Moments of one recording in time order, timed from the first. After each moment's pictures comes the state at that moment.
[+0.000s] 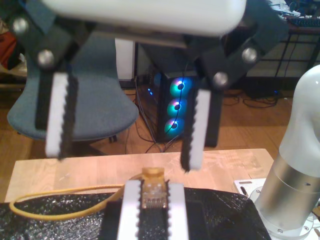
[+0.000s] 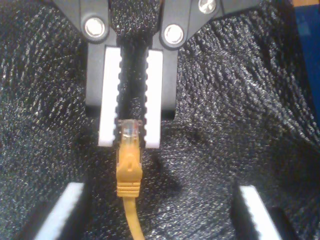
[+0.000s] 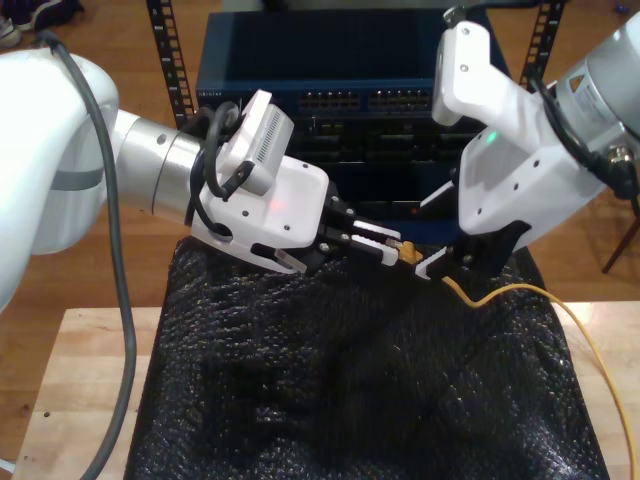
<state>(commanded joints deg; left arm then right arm) -0.9 -17.3 -48.4 -70.0 92.1 -250.6 14.5 -33.1 -52.6 29.8 70.7 -73.2</state>
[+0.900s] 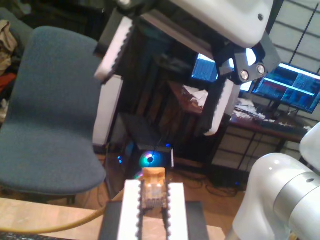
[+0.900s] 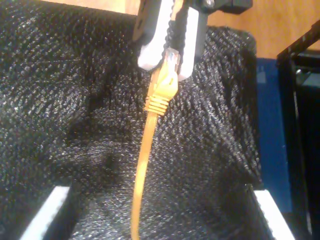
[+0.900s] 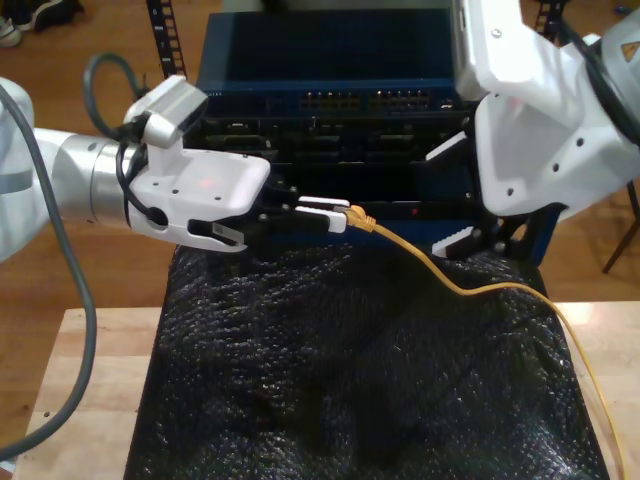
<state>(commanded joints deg) 10.5 -11.6 -48.8 -76.5 108.2 -257.1 14.8 -39.3 -54.2 30.1 70.7 -84.0</state>
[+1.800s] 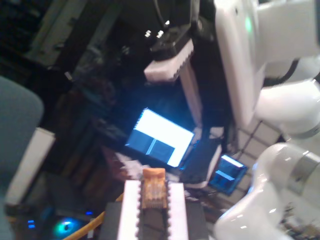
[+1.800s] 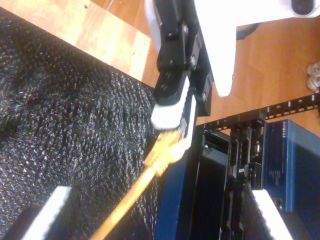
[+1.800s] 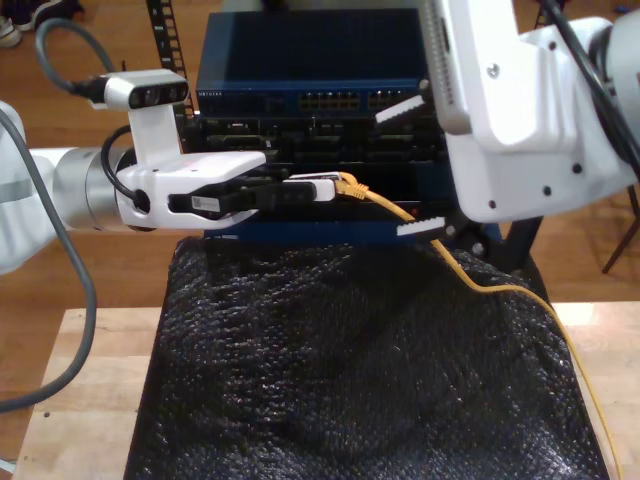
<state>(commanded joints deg) 12.3 -6.2 -48.6 -85.2 121.3 -271.3 24.6 -47.7 -48.0 30.1 55.6 -95.5</state>
